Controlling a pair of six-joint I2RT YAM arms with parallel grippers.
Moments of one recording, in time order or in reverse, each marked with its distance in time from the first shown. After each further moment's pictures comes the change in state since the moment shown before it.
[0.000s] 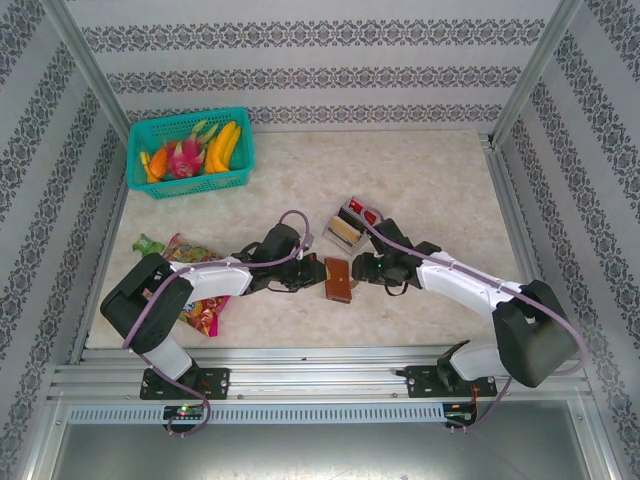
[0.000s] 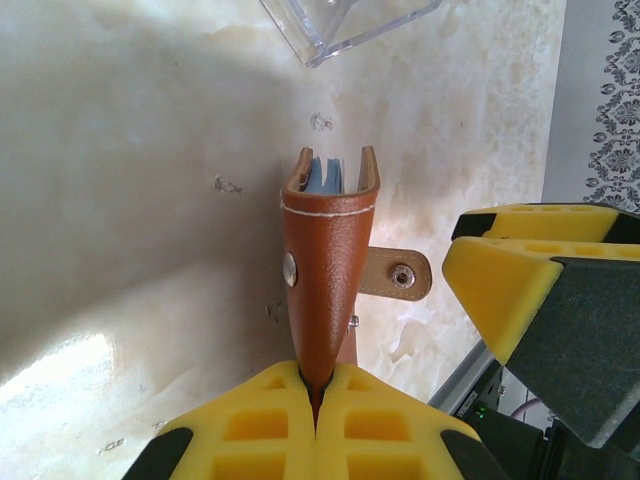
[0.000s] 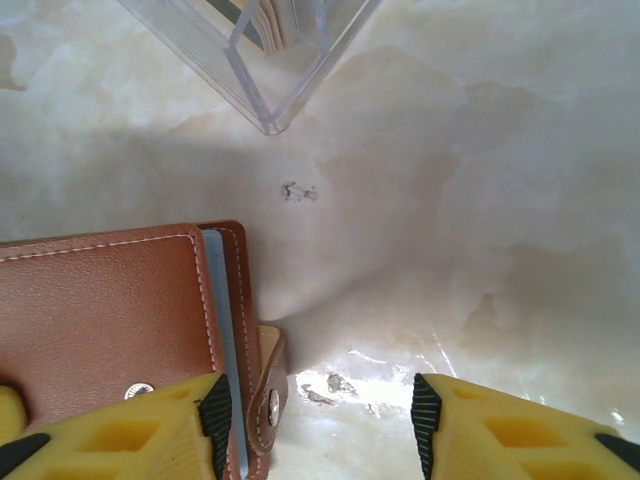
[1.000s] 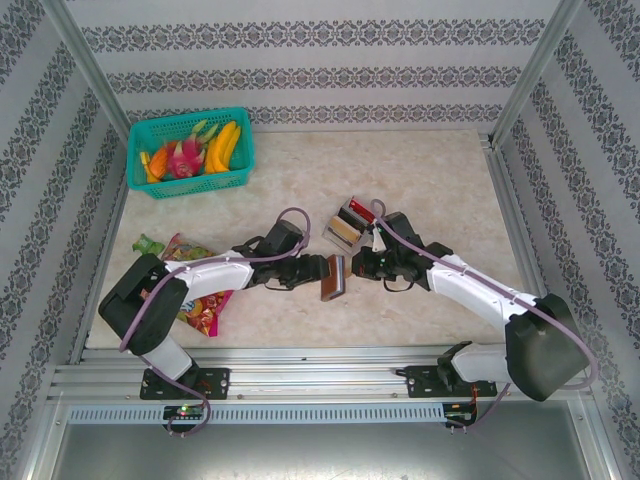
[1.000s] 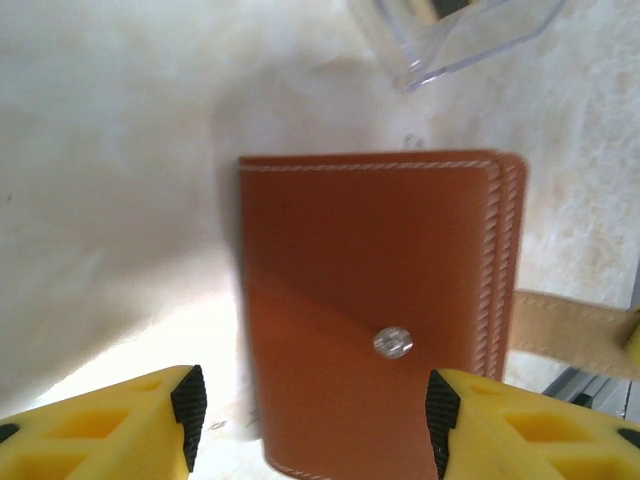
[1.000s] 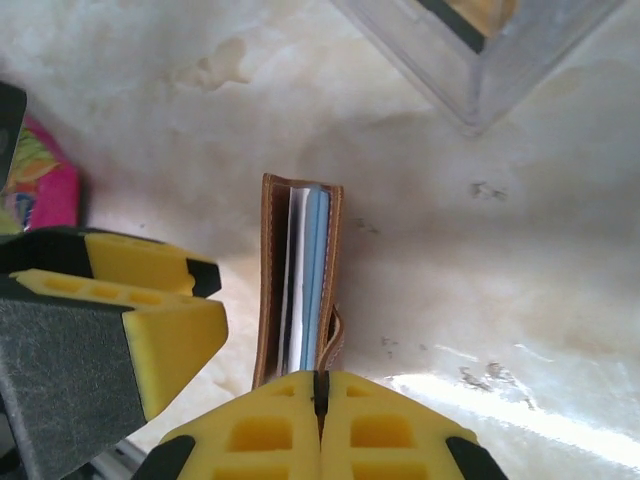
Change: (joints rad) left arm 0.000 -0.019 0.089 -0.243 -0.129 0.098; right arm -0.028 -0.090 -0.007 0.084 -0.250 -0.020
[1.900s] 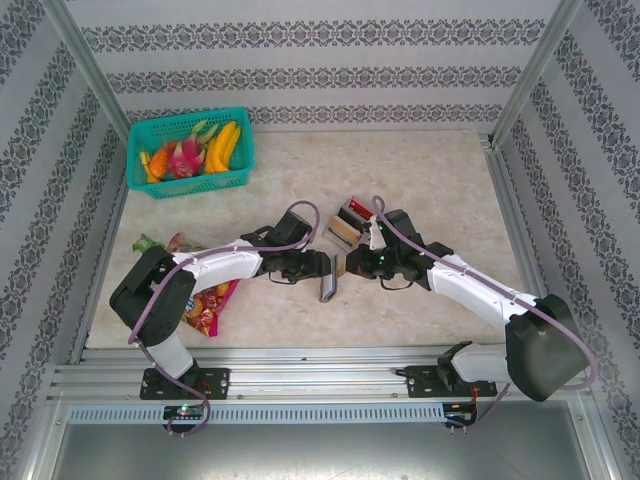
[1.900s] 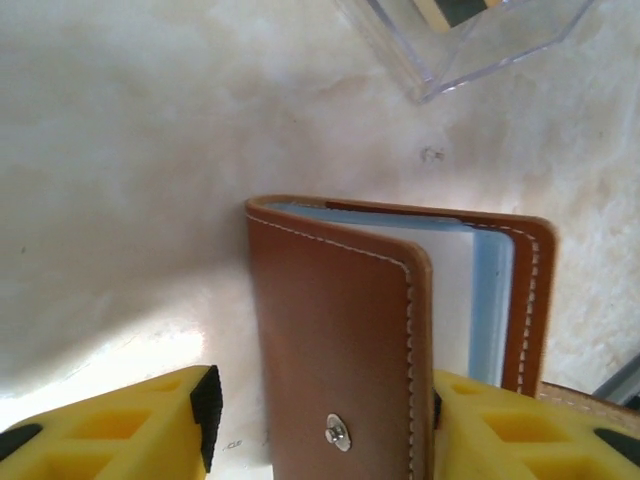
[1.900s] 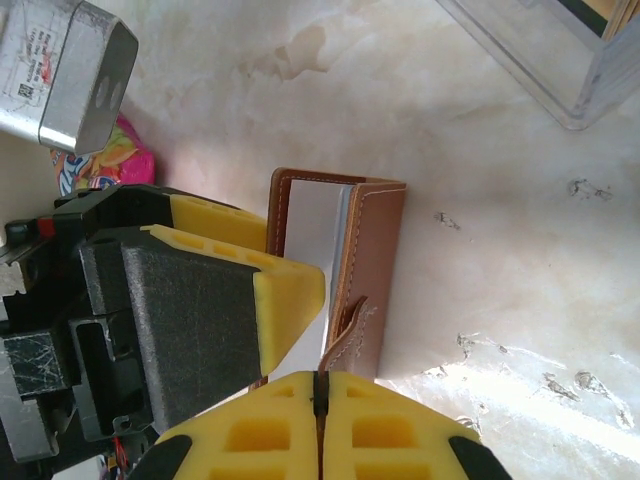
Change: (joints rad) left arm -0.001 0.076 0.134 -0.173 -0.033 0.085; right arm -0.011 0.000 0.000 0.056 -0.107 0.030
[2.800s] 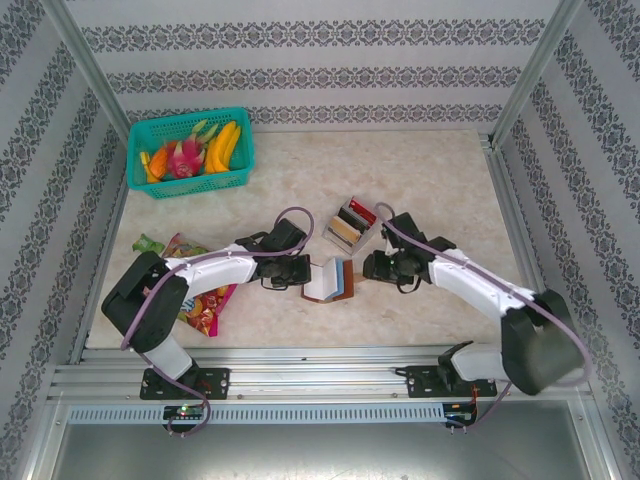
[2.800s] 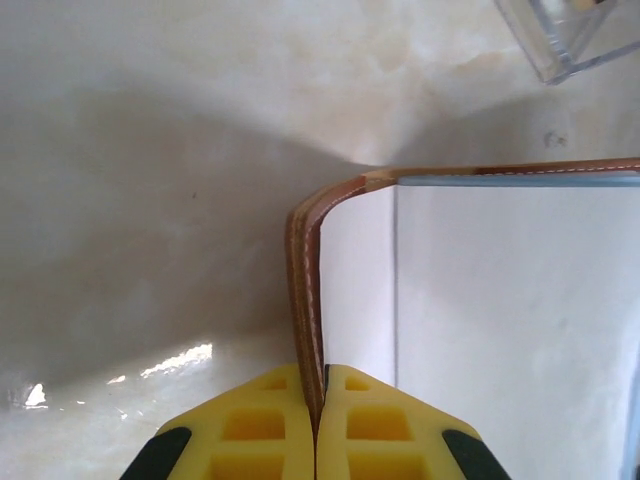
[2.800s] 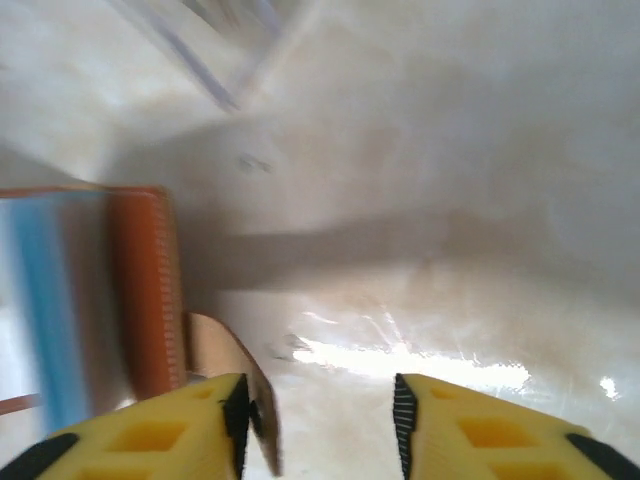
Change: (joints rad) left arm -0.001 -0.055 -0.059 -0.064 -0.107 0.020; right arm -0.060 0.002 0.035 -0.257 0.275 -0.101
